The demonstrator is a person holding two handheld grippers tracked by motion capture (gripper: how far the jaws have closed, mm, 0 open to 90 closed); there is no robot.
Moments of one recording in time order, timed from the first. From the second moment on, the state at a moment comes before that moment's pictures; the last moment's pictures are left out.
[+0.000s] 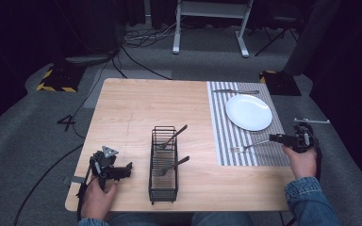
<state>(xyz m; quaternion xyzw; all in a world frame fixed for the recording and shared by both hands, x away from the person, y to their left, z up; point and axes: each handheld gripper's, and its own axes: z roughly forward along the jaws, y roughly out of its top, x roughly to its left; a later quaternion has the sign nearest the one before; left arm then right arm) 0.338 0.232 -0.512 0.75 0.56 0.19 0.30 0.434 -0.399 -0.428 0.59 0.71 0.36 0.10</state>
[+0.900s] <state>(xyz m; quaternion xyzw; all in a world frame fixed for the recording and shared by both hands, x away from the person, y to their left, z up) 0.338 0.232 -0.512 0.75 0.56 0.19 0.30 0.440 -0.420 -0.469 0.63 0.70 0.33 0.05</state>
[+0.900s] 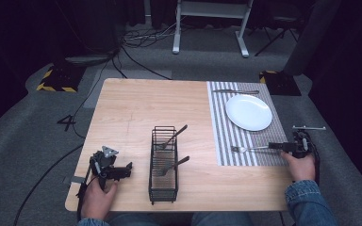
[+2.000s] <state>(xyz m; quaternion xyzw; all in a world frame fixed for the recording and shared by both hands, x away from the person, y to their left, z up) 0.338 0.232 -0.512 0.75 0.56 0.19 0.30 0.411 -0.385 -0.424 0.55 0.74 0.38 0.11</state>
